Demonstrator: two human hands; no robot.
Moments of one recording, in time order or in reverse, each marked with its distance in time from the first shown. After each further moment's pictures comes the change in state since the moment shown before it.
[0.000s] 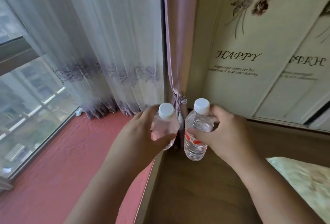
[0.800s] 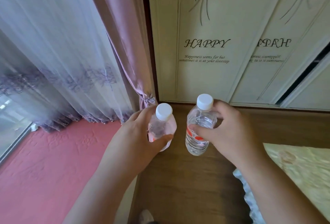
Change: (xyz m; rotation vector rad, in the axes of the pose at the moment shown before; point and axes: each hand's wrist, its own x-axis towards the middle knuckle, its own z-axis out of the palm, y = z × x) left_hand 0.102 0.078 0.119 0.025 -0.126 0.056; right_hand 0.066 0.131 -0.078 0.017 0.065 0.174
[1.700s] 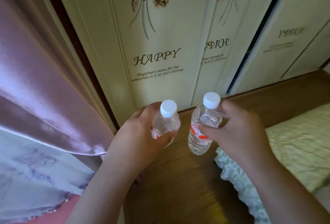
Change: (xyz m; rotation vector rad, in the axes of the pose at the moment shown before) left_hand 0.305 -0.038 0.054 -0.192 -0.220 0.358; right_hand 0.196 0.004 0.026 -0.263 0.373 0.306
